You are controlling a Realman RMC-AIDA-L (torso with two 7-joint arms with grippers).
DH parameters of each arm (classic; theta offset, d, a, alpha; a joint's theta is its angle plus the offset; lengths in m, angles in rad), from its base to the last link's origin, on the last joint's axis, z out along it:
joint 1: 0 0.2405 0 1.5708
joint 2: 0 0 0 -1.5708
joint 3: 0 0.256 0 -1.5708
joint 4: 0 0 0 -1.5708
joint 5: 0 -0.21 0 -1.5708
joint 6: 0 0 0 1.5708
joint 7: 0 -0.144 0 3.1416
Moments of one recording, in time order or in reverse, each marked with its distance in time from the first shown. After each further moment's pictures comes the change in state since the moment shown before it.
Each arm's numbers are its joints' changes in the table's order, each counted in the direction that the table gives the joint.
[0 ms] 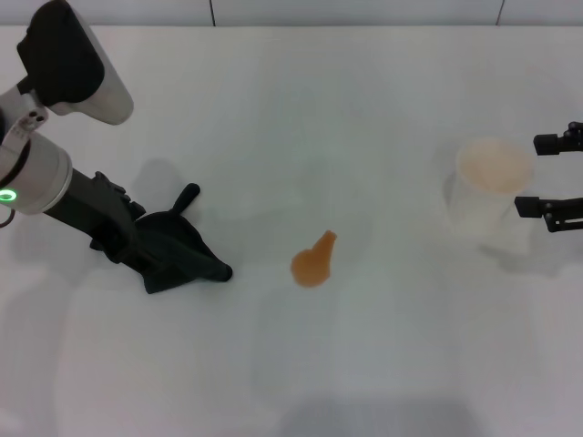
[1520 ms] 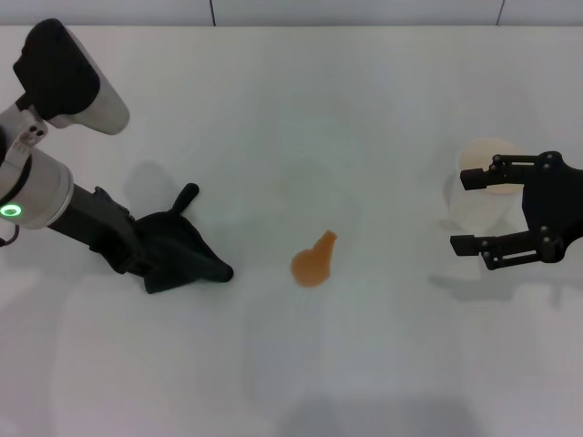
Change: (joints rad) left arm 0.020 0.001 -0.002 -0.052 0.021 0.044 0.033; right arm 0.017 -0.003 -0.189 0.074 -0.092 -0.027 0.012
